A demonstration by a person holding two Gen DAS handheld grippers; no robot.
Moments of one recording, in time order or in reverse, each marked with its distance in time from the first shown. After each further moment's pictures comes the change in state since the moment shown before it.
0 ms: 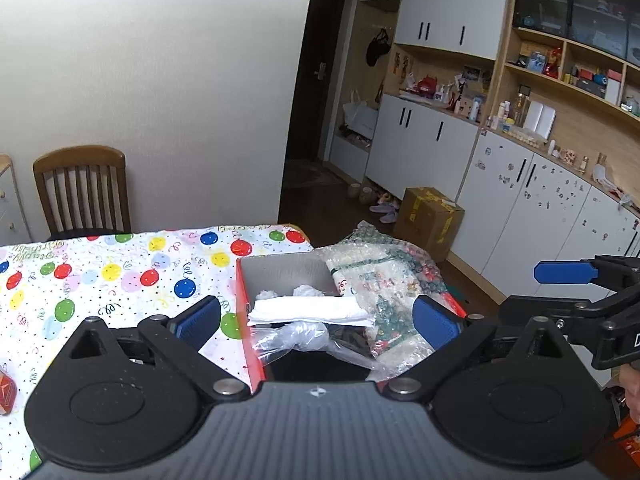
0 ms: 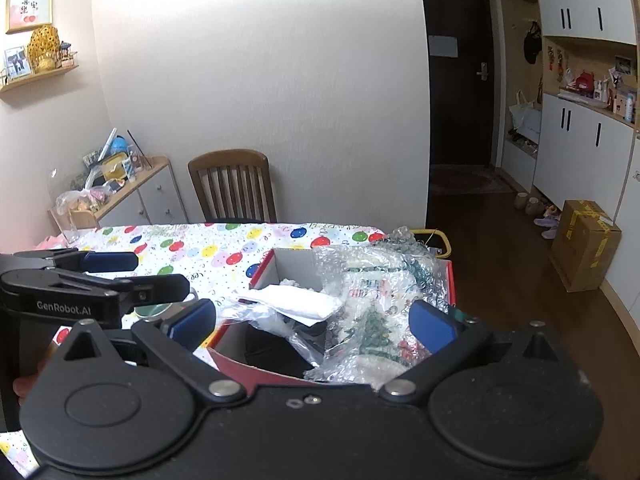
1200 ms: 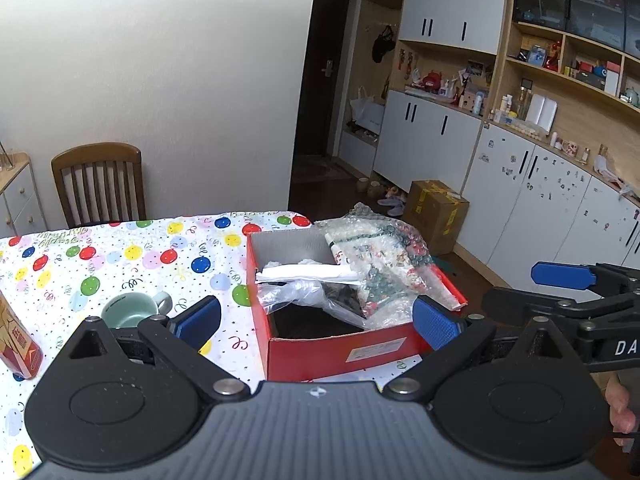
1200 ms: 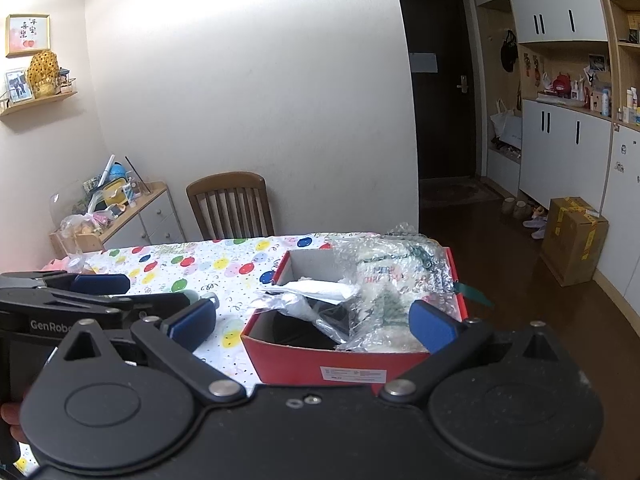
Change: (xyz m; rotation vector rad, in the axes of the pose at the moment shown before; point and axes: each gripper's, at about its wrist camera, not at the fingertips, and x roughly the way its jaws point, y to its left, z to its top) left arm -0.060 -0.017 -0.029 0.008 0.011 0.038; right arm -0.042 0.036 -0.037 0.058 -0.079 -0.031
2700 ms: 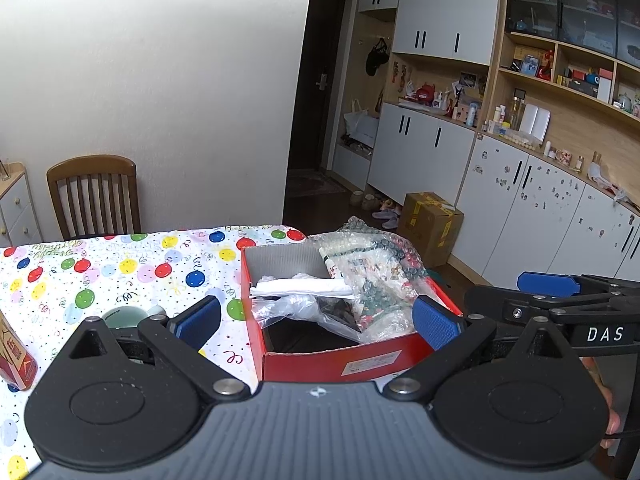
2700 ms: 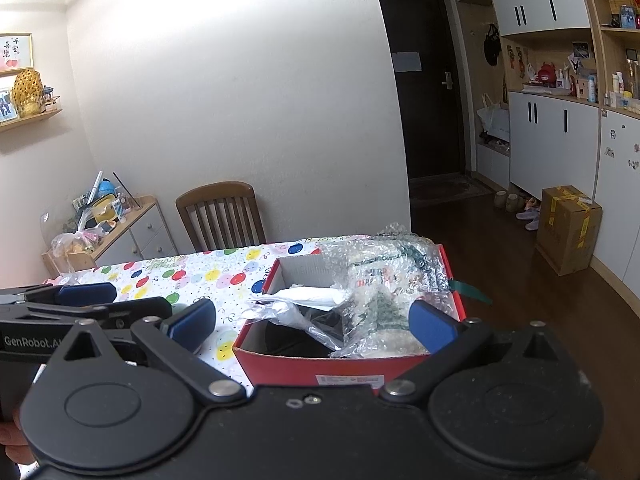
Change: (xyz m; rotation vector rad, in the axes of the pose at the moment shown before) left arm -0.004 -0.002 0.003 0.003 -0.042 -0.016; right arm 0.006 -0.007 0.000 0.052 -0.017 -0.026
